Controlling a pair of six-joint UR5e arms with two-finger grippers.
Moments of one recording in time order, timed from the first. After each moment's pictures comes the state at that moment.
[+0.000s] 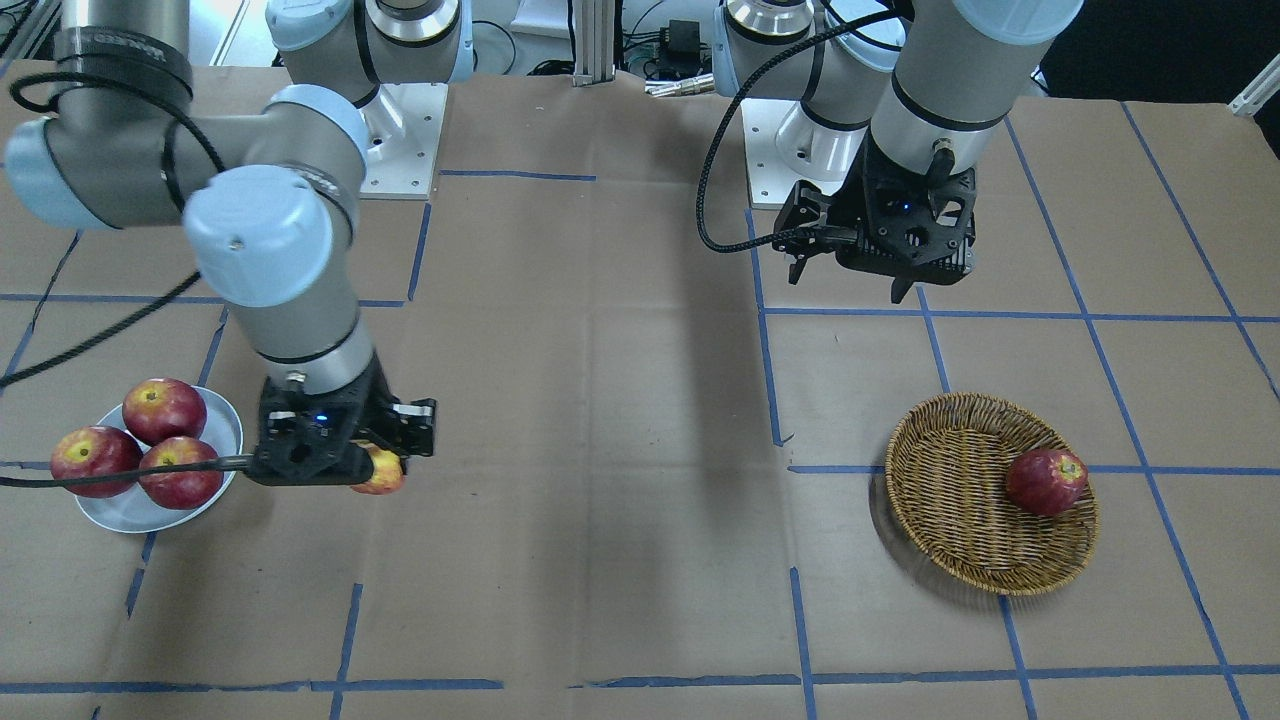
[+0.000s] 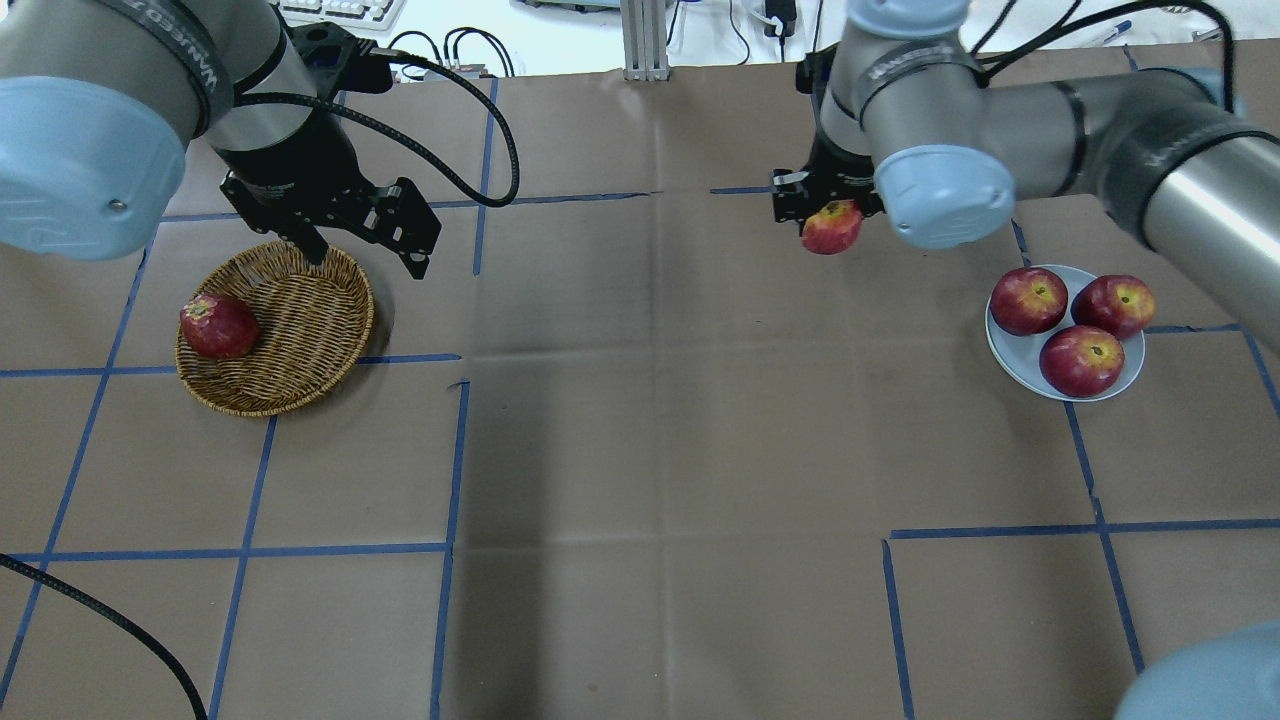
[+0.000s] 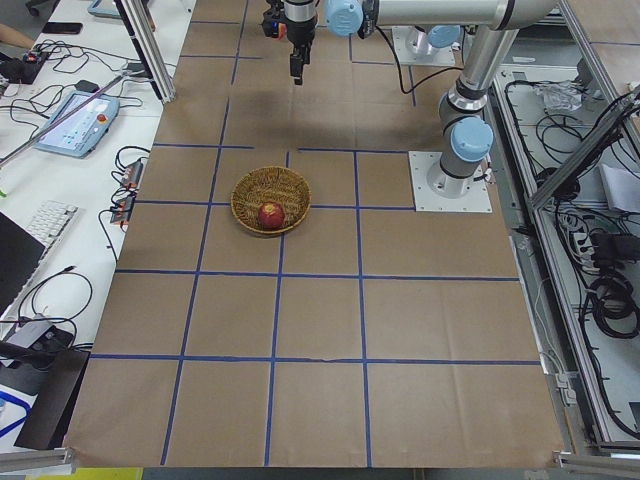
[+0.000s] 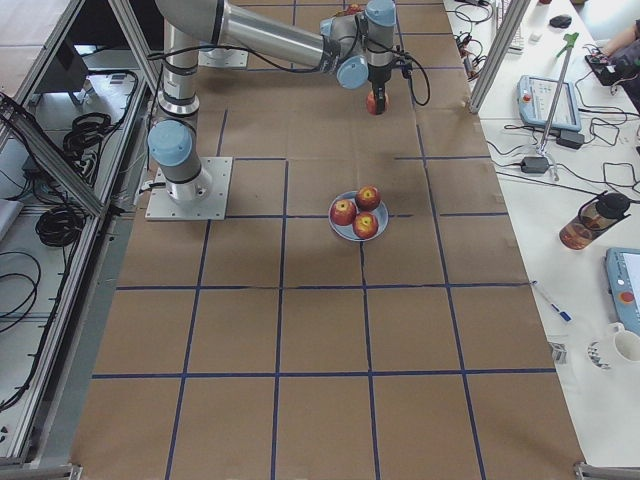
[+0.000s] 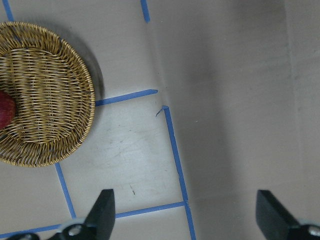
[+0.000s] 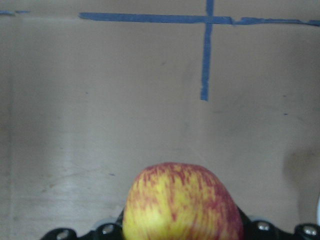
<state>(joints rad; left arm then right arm) -1.59 -1.60 -1.60 -1.53 1.57 0.18 1.59 -1.28 1.67 -2.07 -1.58 -0.04</state>
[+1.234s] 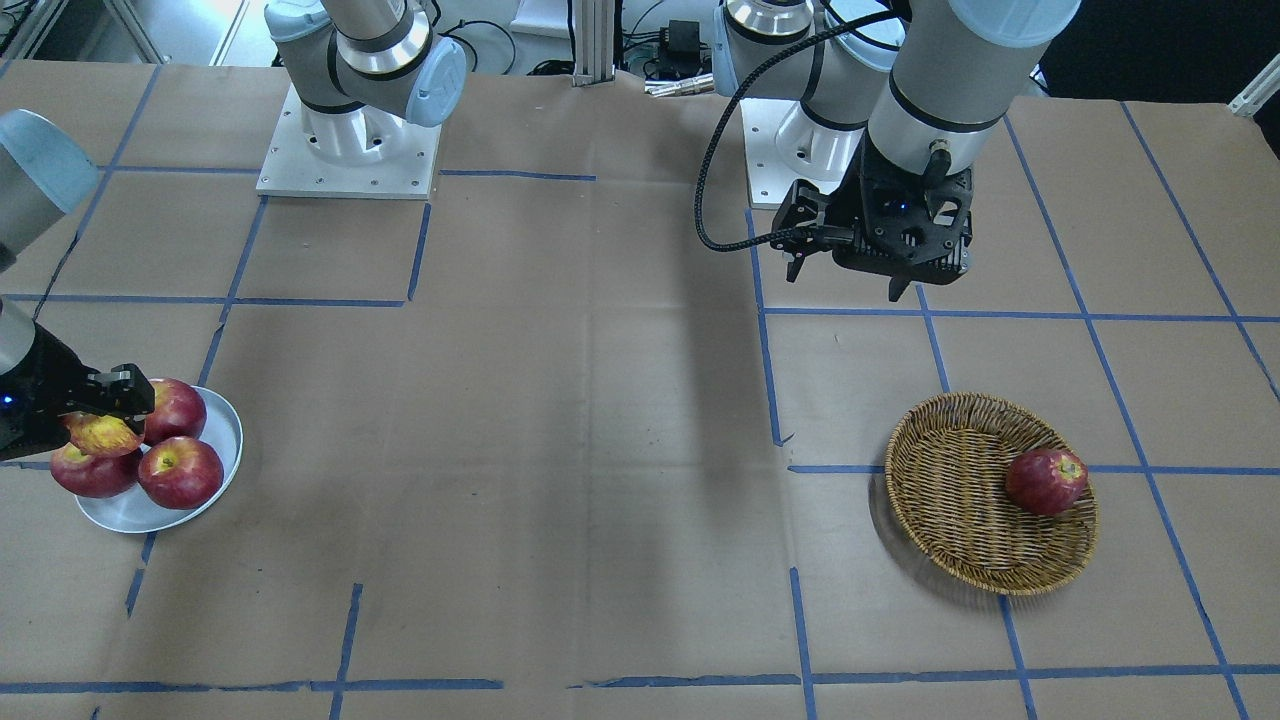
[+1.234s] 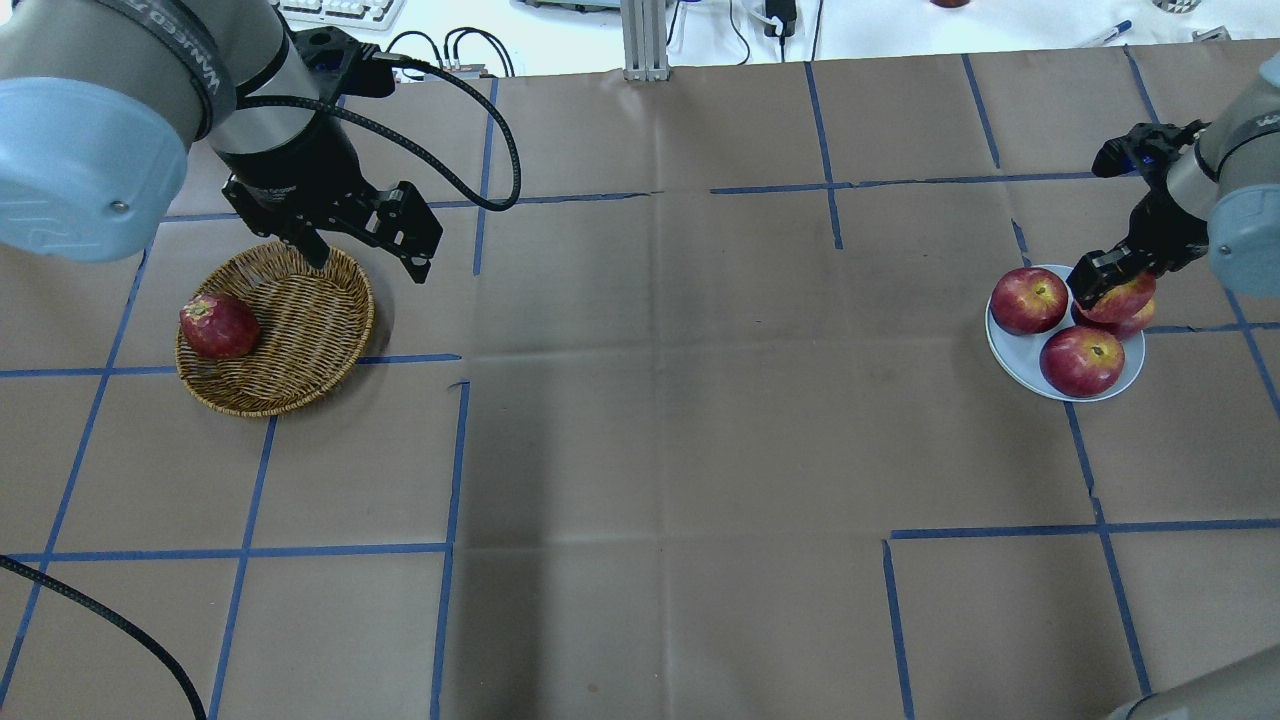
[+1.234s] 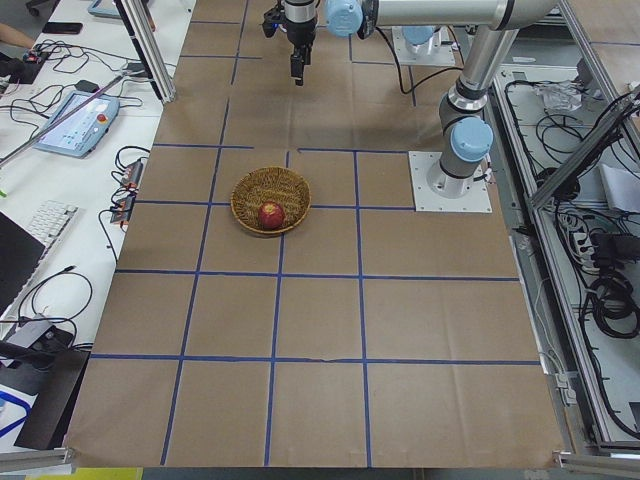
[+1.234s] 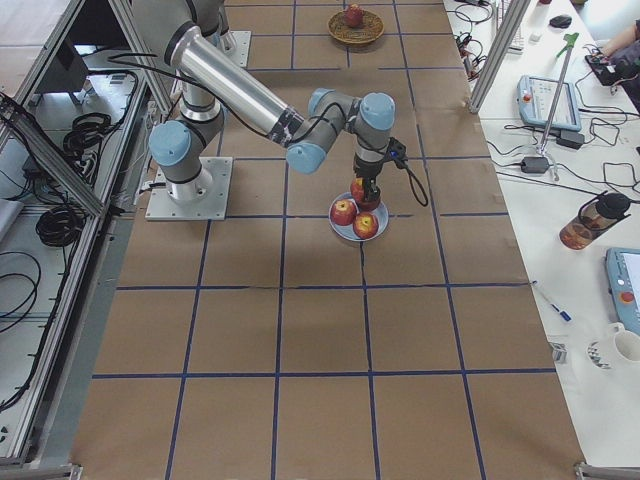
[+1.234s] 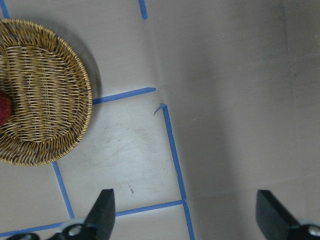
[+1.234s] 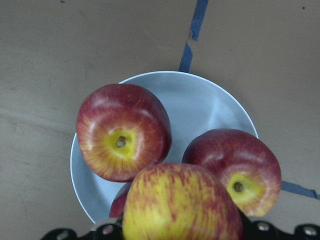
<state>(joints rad) -1.59 -1.60 -1.60 -1.54 1.57 0.19 1.11 -1.28 1.84 -2.13 -1.57 -0.73</state>
